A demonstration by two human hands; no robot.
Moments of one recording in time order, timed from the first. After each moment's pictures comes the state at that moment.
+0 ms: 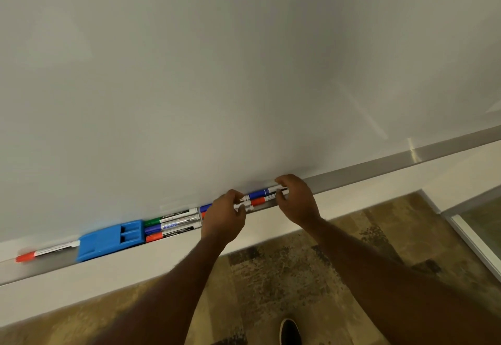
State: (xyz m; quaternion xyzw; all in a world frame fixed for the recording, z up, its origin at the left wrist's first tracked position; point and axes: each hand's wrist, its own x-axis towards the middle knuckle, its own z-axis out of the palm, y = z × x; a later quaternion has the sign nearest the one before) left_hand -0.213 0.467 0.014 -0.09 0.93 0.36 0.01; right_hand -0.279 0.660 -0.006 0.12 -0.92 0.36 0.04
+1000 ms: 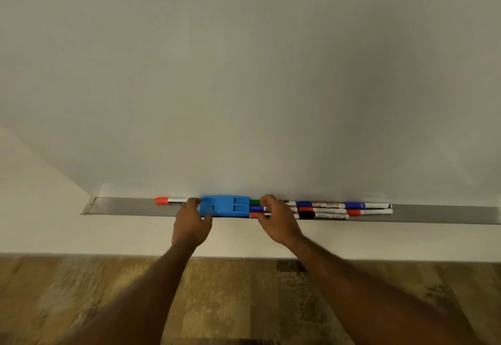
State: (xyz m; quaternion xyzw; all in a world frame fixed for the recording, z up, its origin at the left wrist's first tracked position) left_hand -0.062 0.199 0.009 -0.36 0.87 0.34 -0.04; right_hand -0.170 0.400 -0.006 0.22 -0.89 0.37 -0.15
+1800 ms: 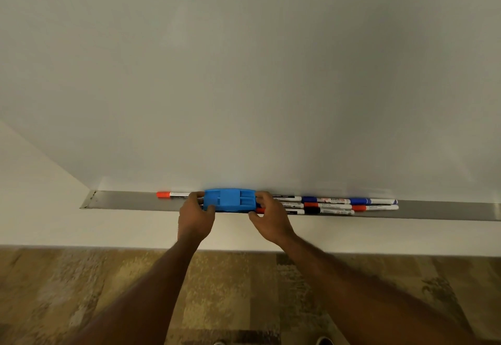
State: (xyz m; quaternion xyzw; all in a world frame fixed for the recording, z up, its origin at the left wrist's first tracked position) left_hand -0.068 0.197 0.003 -0.39 0.80 0.44 -0.07; right_hand -0.156 0.370 -0.020 0.18 -0.88 0.40 -0.17
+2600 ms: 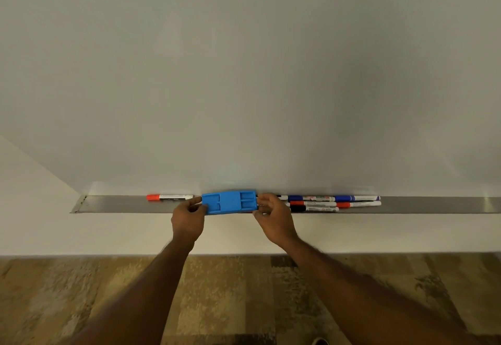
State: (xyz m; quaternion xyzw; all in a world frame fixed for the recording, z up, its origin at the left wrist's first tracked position) left_hand -0.068 0.216 0.004 -0.43 0.72 0.53 -0.11; right_hand -0.149 0.414 0.008 0.12 -0.83 0.51 -0.17
